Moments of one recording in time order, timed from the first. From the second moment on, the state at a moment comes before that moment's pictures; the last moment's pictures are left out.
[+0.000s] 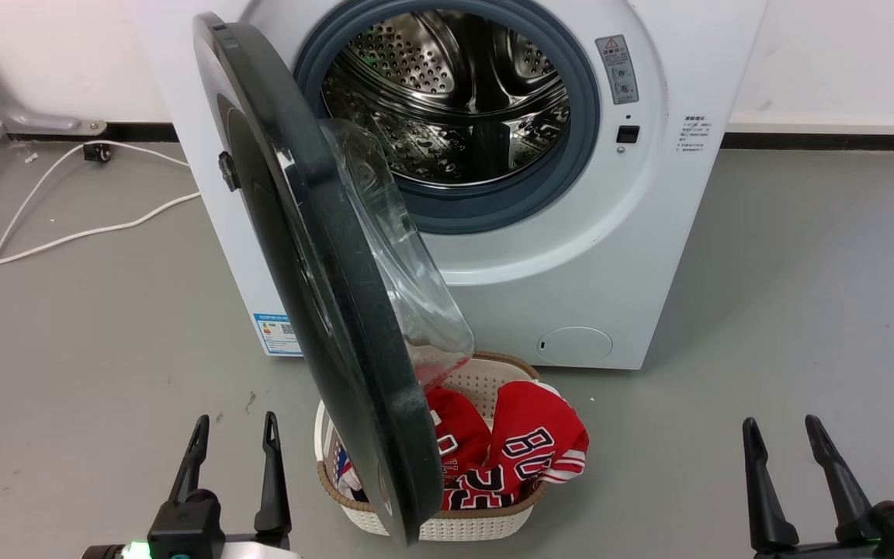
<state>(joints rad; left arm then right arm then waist) 0.11 0.05 -0.05 0.03 -0.03 0.09 -0.26 0.20 -0.05 -0.03 -0.05 0.17 0.13 -0.26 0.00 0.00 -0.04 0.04</state>
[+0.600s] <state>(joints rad) 0.09 0.06 -0.01 -0.10 -0.01 0.12 -0.26 0.19 -0.05 -0.02 -0.04 0.16 0.13 -0.26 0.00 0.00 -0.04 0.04</state>
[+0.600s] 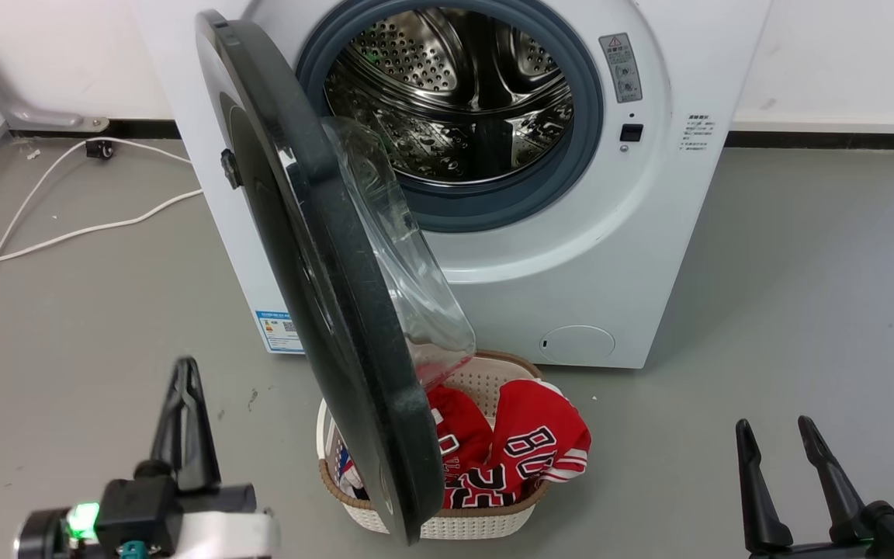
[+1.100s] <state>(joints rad) 0.01 0.09 -0.18 -0.43 0.08 0.13 -0.26 0.19 -0.05 -0.01 -0.04 0.15 0.13 -0.26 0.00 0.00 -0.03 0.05</state>
